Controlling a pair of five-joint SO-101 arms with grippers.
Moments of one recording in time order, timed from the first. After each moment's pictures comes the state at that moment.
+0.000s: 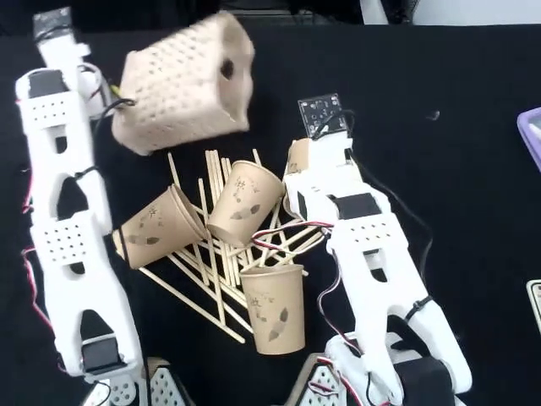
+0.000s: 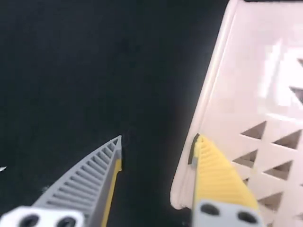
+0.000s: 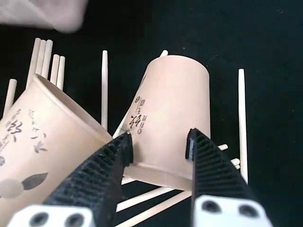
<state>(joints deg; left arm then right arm) -21.6 51.4 -62.8 79.4 -0.5 -10.7 -26.4 49.2 38.5 2.5</state>
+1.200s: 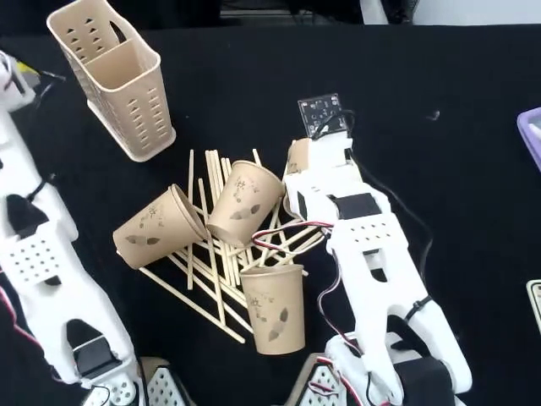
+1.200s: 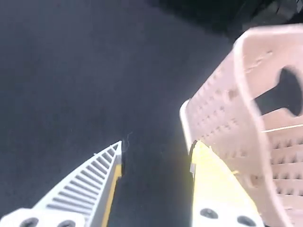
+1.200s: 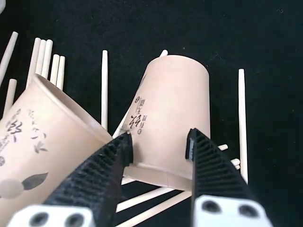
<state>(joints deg) -32.3 39.3 -90.2 100.4 3.0 -10.7 -26.4 49.2 38.4 2.5</state>
